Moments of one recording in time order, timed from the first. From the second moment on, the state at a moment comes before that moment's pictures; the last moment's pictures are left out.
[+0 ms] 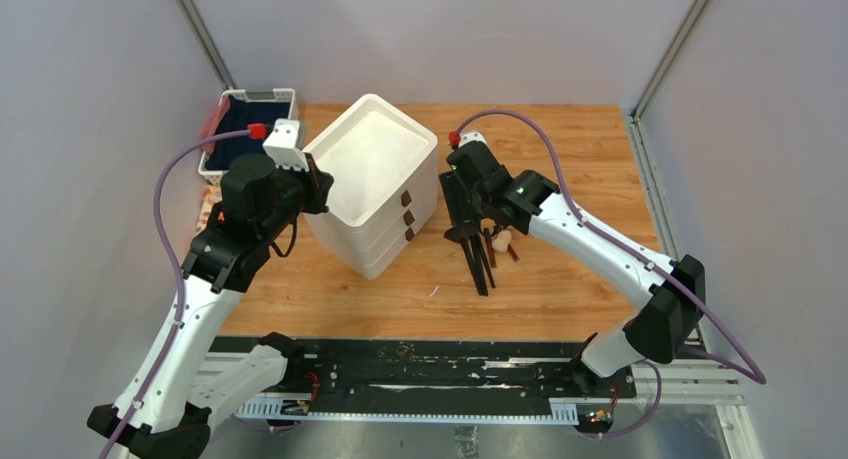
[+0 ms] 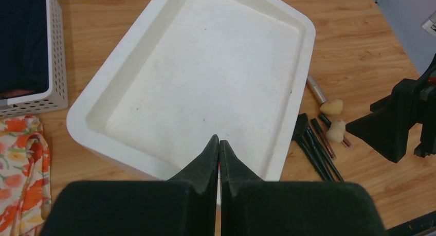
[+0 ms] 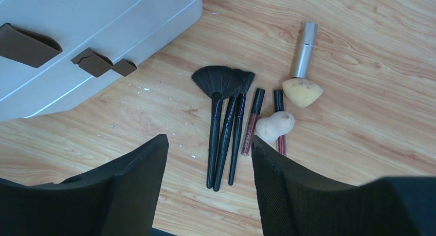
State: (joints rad) left arm -0.40 0.87 1.17 -0.58 -0.06 -0.21; right arm 0.81 1.49 1.43 -0.77 0.33 0.31
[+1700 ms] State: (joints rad) left arm -0.40 1.09 1.15 -0.59 -0.15 -0.22; right arm 0.60 1.61 0.84 0.44 -0.53 0.88
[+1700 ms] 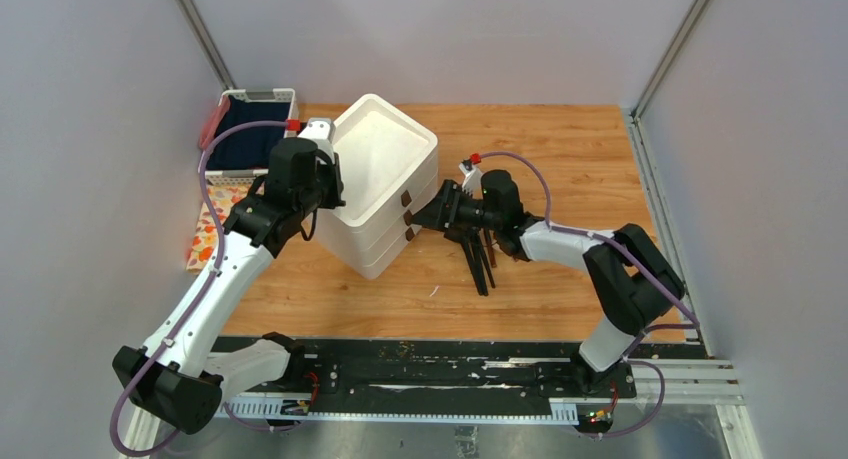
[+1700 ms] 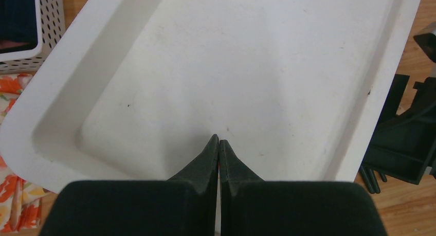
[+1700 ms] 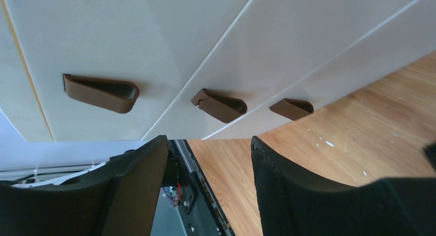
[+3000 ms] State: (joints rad) left arm -0.40 1.08 1.15 -0.59 -0.14 -0.23; right arm 0.60 1.88 0.75 0.84 -0.62 1.08
